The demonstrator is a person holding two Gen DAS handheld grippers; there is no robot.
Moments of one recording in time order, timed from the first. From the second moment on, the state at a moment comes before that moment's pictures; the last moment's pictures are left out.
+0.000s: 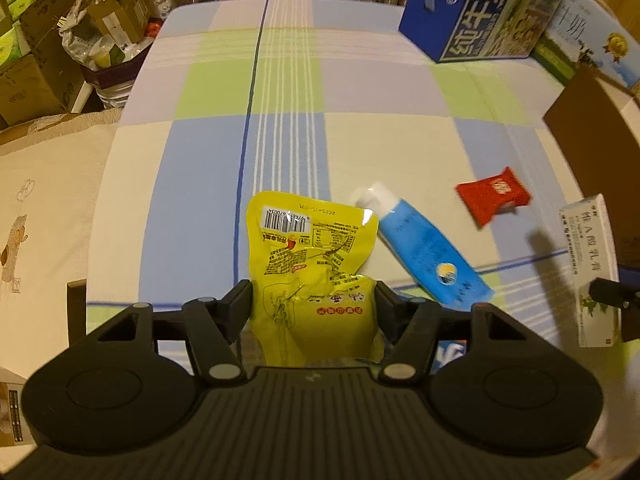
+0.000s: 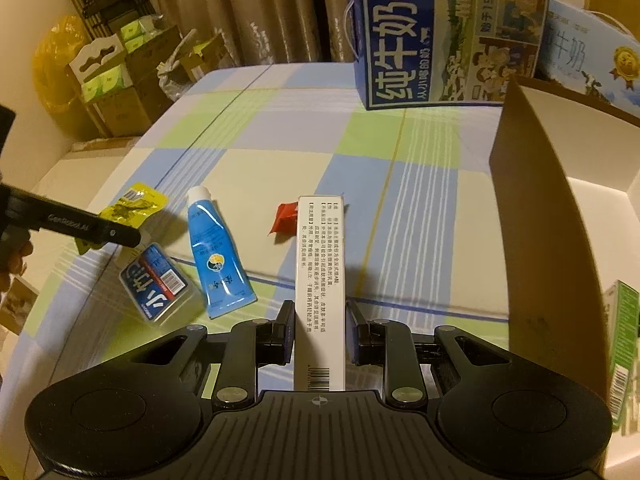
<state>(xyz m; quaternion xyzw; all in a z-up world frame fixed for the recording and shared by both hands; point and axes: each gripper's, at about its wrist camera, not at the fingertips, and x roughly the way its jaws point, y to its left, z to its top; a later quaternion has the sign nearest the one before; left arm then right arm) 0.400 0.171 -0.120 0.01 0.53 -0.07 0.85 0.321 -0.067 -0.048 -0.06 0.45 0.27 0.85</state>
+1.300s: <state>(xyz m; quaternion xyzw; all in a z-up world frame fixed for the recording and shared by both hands) 0.253 -0.010 -0.029 0.02 0.45 -0.22 0.86 0.221 -0.225 0.037 0.03 0.40 0.23 0.89</state>
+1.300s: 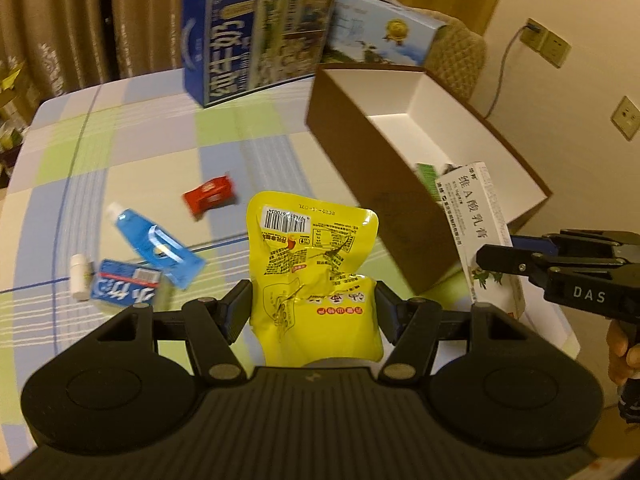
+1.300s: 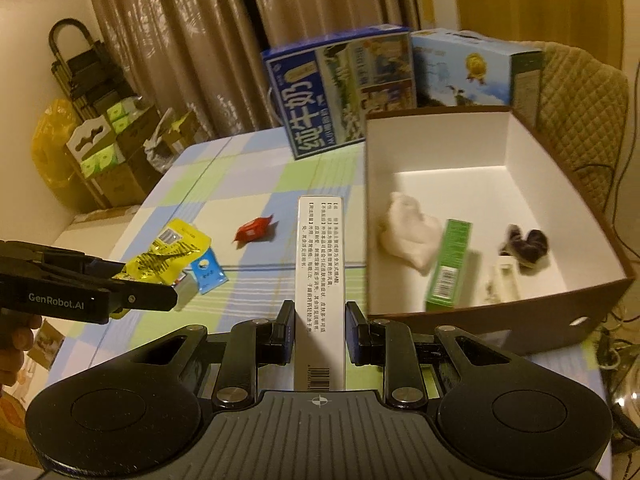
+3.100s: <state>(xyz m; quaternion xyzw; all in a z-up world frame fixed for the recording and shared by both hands) 0.473 -0.280 -0.097 0.09 0.49 -0.23 0.84 0.465 -0.358 -0.009 0.06 0.45 0.13 0.88</state>
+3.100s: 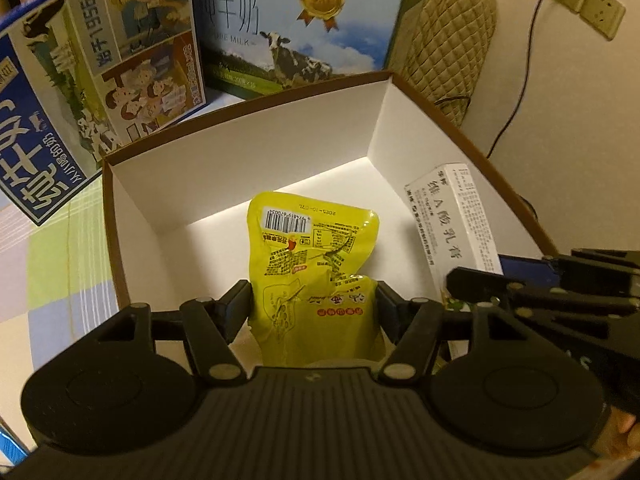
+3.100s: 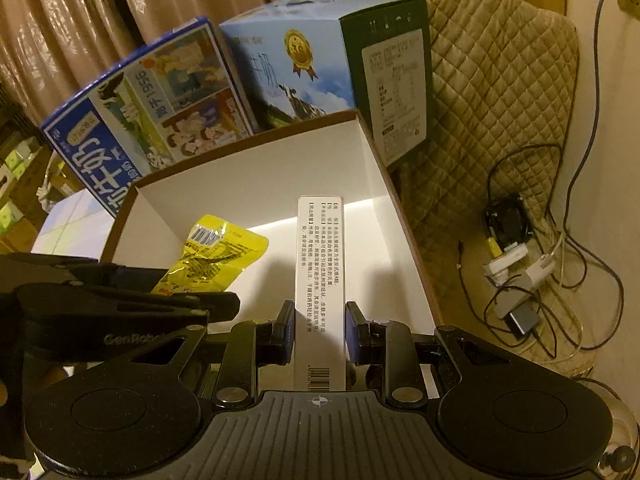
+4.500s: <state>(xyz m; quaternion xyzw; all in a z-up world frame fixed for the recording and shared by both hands) 0.399 -0.220 -0.042 0.05 0.46 -0.23 0.86 0.385 -0.375 0.031 0.11 0.41 0.15 0.89</state>
